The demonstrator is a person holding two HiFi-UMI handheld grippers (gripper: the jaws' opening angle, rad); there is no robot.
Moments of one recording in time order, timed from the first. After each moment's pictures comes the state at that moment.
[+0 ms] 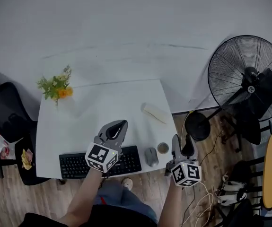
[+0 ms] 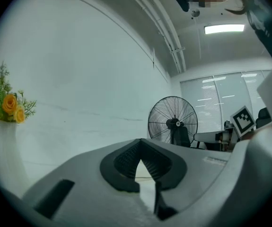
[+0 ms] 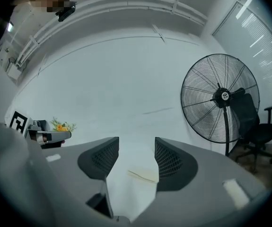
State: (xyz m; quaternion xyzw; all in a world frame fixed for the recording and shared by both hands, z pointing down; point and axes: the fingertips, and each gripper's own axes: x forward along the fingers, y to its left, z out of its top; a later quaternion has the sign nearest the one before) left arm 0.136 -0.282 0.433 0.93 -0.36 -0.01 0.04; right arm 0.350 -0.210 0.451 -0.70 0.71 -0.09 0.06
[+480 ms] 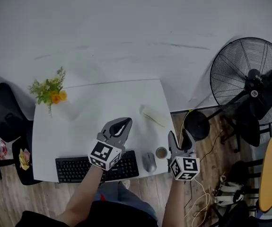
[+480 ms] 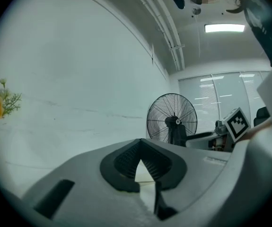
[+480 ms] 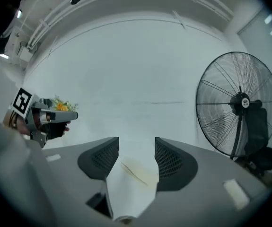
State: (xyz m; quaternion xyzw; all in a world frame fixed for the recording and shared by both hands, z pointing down) left arm 0.164 -0.326 0.441 0.94 -0.34 0.01 0.04; right arm 0.348 -0.277 0.475 -0.66 0.75 -0.07 -0.06
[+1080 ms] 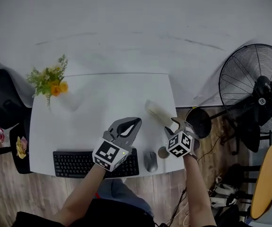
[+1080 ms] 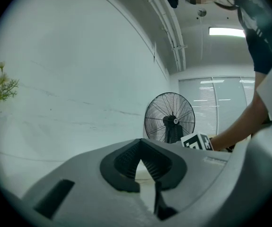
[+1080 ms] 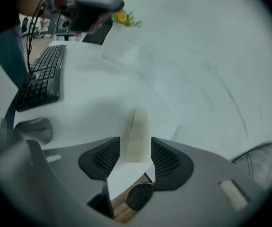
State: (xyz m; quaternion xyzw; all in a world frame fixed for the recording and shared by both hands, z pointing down) left arm 0.177 -0.330 0.456 0.94 -0.33 0.01 0.07; right arm 0.330 -0.355 0.614 -0.37 0.75 0.08 -0.54
